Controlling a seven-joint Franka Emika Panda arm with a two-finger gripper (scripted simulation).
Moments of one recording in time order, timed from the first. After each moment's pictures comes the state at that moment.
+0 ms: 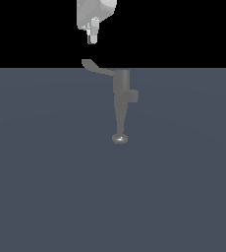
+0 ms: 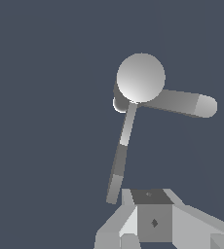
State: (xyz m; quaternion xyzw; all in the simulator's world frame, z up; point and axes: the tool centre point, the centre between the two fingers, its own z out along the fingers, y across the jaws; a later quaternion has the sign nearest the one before) arm 0.018 0.058 0.356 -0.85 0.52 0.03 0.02
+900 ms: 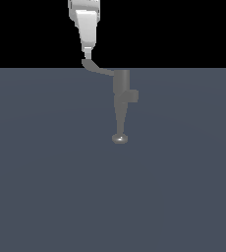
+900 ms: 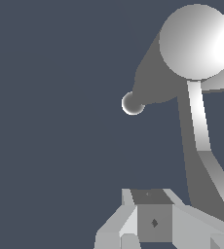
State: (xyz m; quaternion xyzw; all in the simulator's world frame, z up) arm 0.066 0.081 0.301 -0.78 0.63 0.00 0.00
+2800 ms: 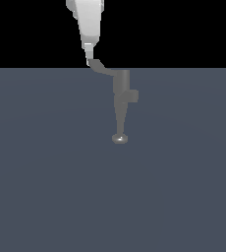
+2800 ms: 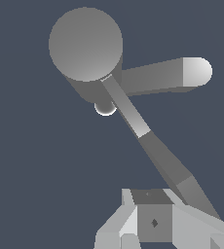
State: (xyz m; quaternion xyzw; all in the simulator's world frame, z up) arm -0.010 0.064 0.301 -0.78 0.63 0.00 0.00
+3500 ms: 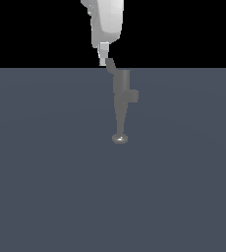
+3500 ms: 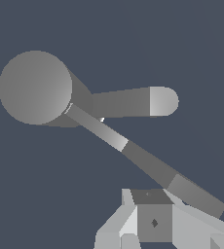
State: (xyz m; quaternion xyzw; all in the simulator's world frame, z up) arm -0.040 0.025 0.301 -0.78 0.62 0.00 0.00
